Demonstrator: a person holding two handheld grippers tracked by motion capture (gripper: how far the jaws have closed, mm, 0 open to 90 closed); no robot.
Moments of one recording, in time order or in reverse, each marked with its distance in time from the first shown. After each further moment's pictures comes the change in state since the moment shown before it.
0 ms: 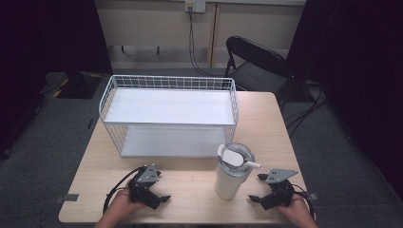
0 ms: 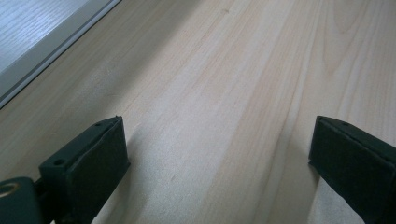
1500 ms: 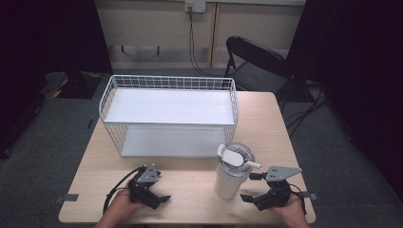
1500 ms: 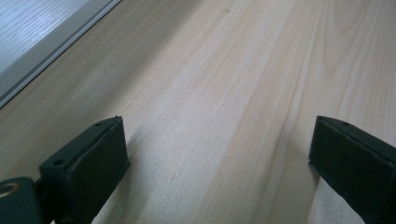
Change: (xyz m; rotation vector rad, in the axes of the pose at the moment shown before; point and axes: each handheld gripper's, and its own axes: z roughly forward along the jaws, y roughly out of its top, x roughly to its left) left arm 0.000 0.000 0.000 0.002 0.002 0.000; right arm 0.031 0.043 -0.019 -0.187 0.127 0.079
